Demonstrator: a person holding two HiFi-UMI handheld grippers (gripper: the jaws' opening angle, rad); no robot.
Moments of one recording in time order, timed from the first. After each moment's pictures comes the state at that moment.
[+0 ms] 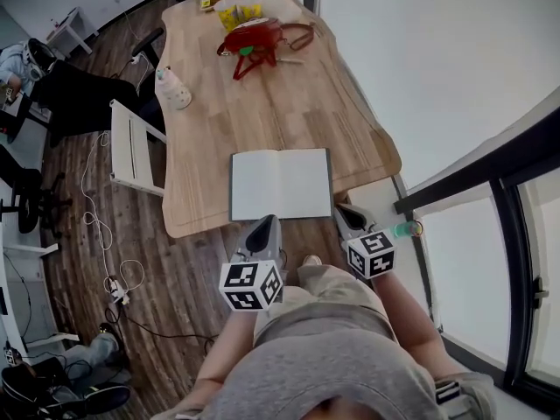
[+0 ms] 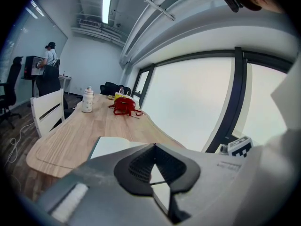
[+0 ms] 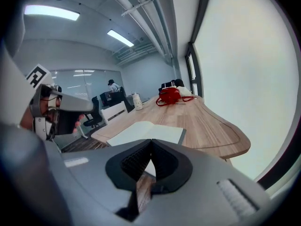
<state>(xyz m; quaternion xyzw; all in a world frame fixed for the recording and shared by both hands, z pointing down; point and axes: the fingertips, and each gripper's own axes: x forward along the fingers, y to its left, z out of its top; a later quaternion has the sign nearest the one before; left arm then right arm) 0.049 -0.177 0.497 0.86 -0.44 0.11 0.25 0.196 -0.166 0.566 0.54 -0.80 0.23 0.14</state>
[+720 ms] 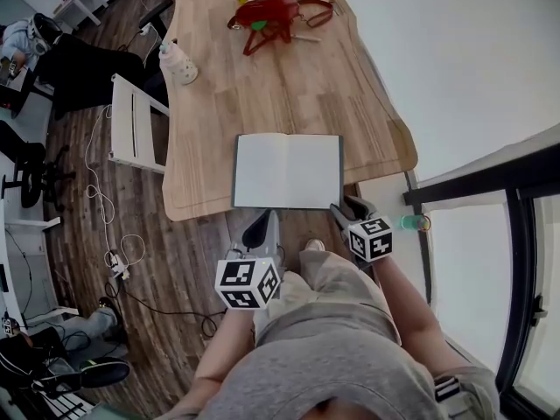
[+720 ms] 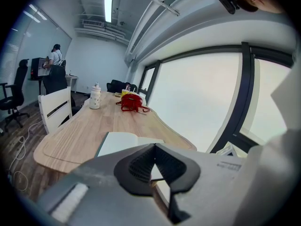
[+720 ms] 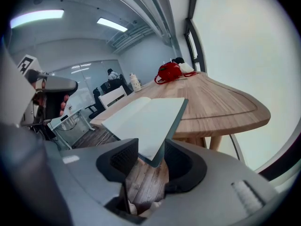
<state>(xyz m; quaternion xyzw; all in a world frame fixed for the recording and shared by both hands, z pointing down) 0.032 -0.183 0.519 0.84 -0.47 0.13 0.26 0.194 -0.176 0.662 0.49 -0.79 0.32 0.19</state>
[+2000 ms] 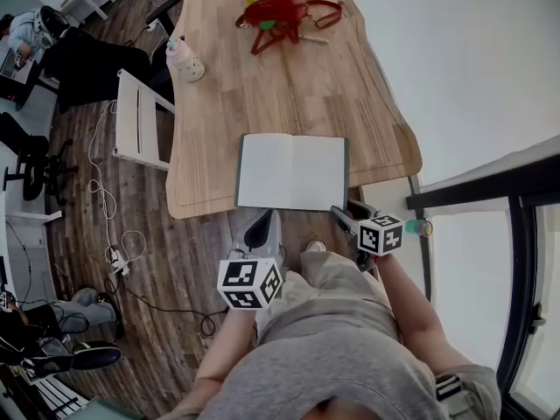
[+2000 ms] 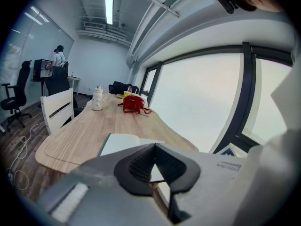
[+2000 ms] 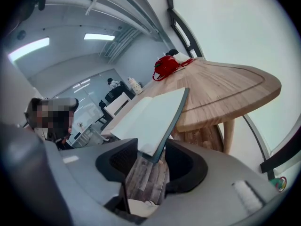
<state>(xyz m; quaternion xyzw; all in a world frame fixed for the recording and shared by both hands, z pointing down) 0.029 -0.185 0.519 0.83 -0.48 0.13 0.26 0.186 -0.176 0.665 0.45 -0.78 0.42 0.12</state>
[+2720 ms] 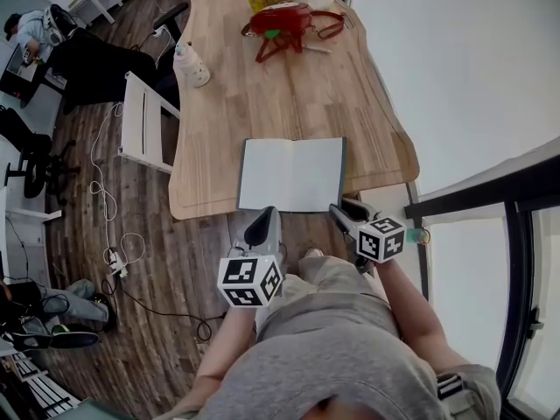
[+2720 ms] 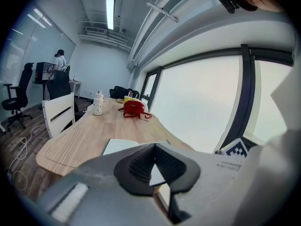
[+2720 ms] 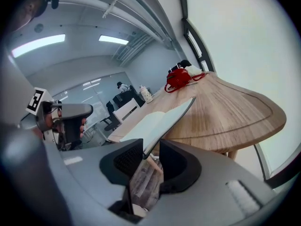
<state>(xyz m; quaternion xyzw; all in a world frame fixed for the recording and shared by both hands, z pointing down) 0.029 -0.189 0.503 0.83 -0.49 0.11 0.24 0.173 -0.187 0.606 0.43 -0.82 0.35 0.10</state>
